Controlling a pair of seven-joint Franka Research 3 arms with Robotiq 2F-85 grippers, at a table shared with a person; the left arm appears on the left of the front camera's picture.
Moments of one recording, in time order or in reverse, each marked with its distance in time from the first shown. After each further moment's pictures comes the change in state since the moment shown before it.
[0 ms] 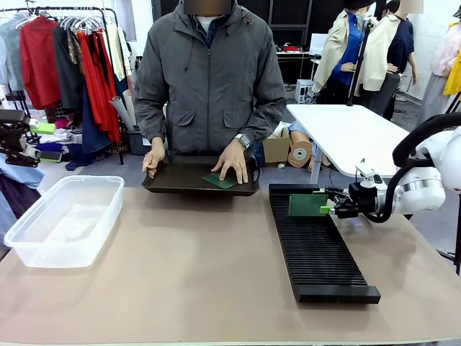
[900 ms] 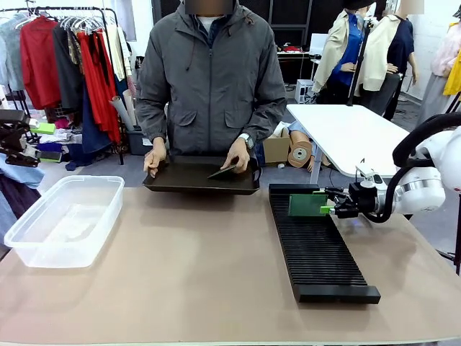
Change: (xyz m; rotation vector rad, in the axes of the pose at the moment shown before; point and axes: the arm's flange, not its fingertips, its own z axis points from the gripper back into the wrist) left arm 0.000 0.000 0.000 0.000 0.000 0.000; right arm 0.000 0.000 0.000 0.000 0.000 0.000
